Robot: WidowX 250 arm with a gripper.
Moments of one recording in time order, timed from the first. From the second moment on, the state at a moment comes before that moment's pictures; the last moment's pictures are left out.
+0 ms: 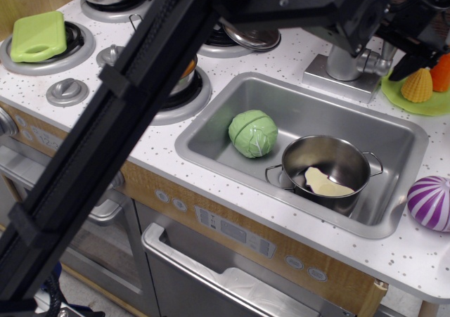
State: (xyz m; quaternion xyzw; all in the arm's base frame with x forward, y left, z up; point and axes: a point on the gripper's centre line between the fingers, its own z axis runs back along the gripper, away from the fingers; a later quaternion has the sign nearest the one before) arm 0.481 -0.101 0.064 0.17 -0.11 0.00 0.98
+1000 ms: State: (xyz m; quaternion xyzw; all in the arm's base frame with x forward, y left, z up) arm 0.506 -0.102 0.080 0.14 -0.15 0.01 0.98
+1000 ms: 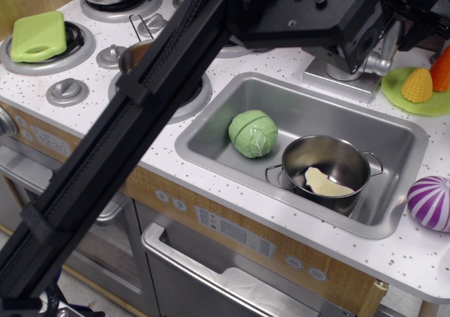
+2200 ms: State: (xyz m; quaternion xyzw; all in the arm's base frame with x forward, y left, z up) arm 0.461 -0.108 0.048 0.08 -0.09 0.09 0.99
